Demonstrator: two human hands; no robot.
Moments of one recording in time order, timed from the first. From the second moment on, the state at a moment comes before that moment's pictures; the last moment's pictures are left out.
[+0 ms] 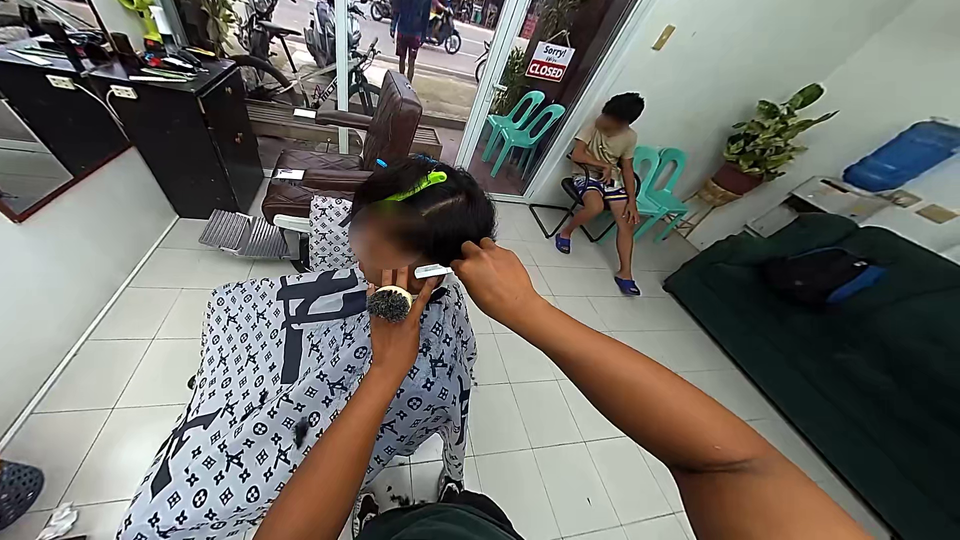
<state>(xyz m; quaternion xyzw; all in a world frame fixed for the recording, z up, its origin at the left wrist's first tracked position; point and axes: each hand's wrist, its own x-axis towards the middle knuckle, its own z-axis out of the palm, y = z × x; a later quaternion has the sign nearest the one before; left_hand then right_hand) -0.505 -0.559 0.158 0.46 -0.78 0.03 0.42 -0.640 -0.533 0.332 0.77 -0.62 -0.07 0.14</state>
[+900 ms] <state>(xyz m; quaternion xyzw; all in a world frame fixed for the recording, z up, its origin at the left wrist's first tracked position) -0.507 -0.562 0.157 0.46 -0.78 0.05 0.42 -0.633 -0.536 0.344 0.76 -0.62 -0.13 0.14</state>
